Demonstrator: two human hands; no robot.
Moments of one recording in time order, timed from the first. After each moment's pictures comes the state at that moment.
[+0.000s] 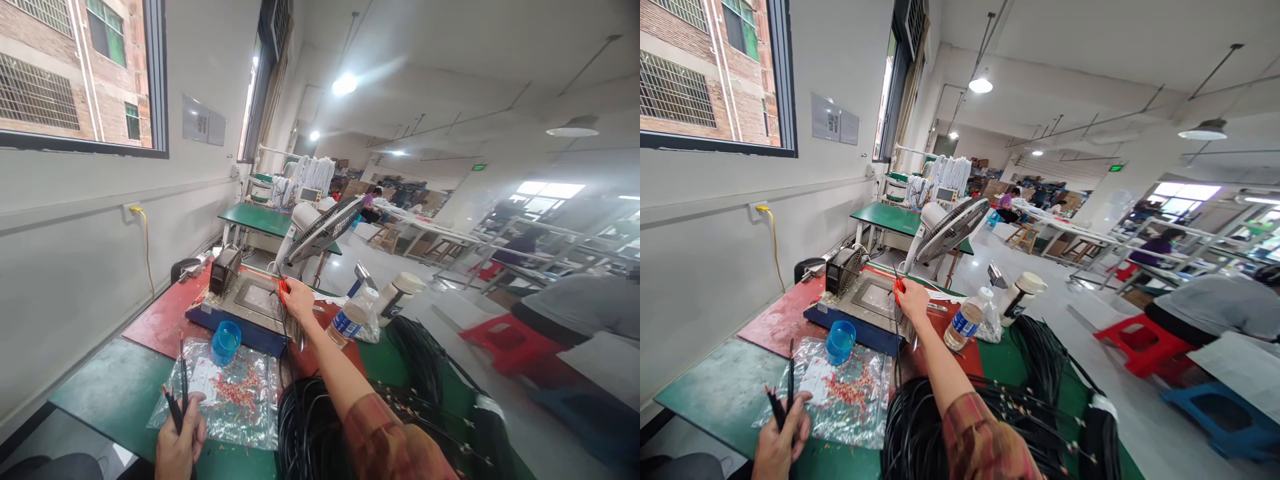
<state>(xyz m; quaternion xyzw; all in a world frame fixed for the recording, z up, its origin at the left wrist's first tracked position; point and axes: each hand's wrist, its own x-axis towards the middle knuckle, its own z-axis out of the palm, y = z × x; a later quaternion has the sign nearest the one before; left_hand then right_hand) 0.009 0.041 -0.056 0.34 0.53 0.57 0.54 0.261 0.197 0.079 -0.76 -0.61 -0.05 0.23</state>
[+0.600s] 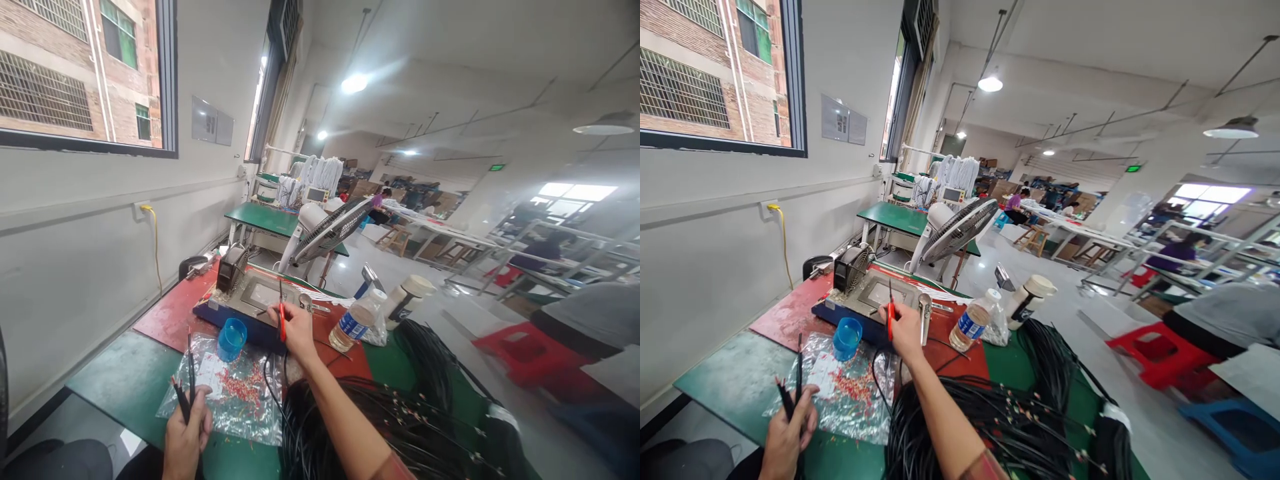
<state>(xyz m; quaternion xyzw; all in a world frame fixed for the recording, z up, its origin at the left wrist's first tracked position) 0.010 0.038 -0.053 0.33 0.53 0.57 0.54 0.216 0.134 0.062 -0.59 -0.62 0.18 0.49</state>
